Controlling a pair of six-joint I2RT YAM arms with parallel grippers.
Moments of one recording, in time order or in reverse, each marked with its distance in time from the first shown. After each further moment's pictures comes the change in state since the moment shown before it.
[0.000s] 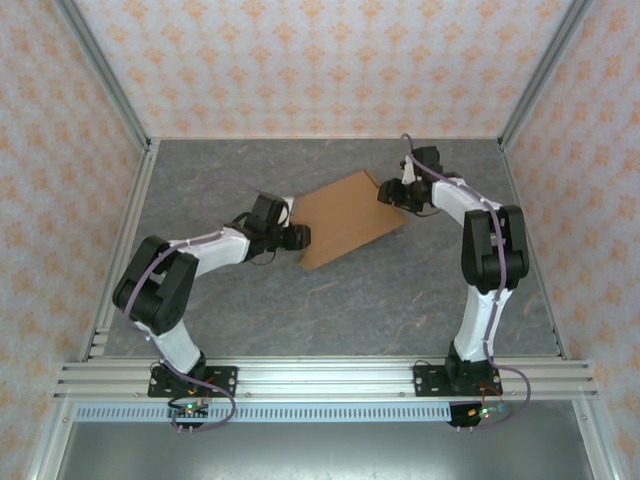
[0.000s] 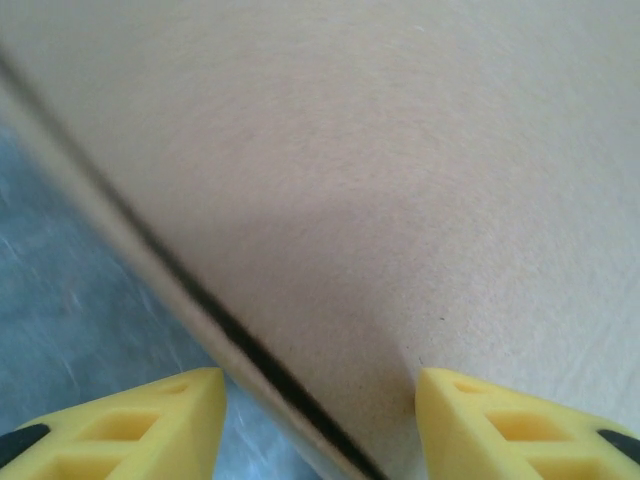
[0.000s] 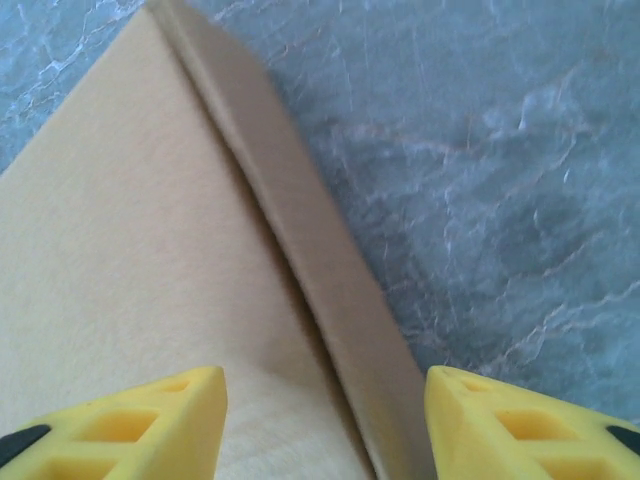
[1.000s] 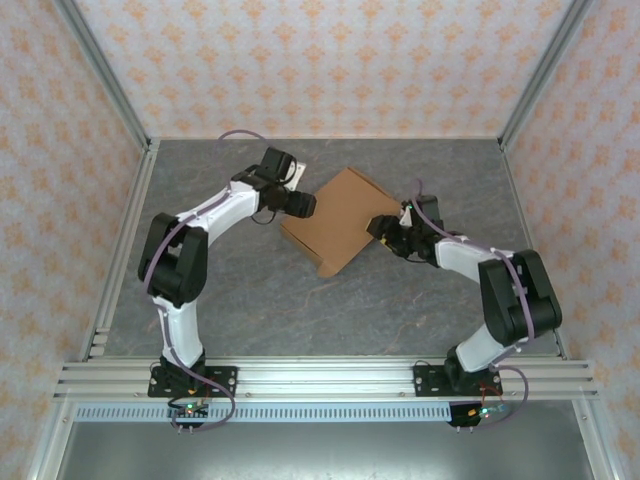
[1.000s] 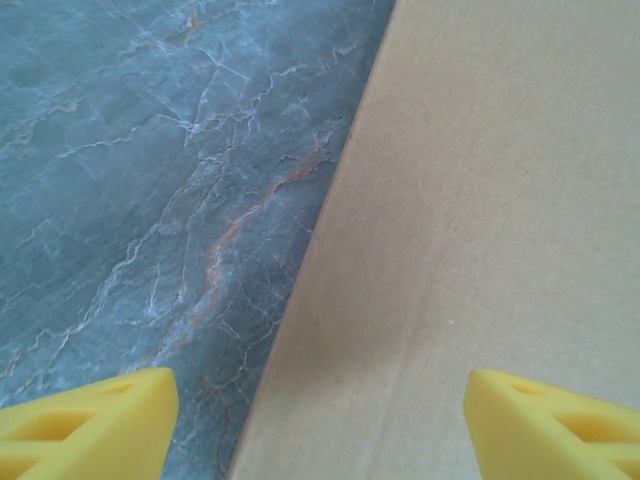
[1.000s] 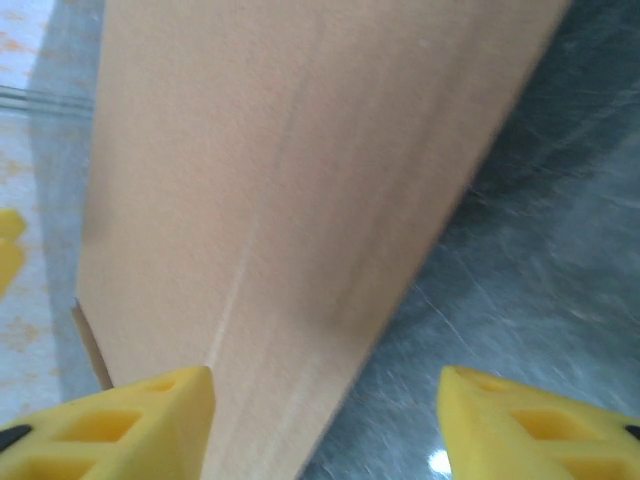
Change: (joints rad) left arm 0.077 0.270 0.597 -0.470 -0.047 0.351; right arm 0.119 -0.381 -0.681 0.528 -0.118 0.488
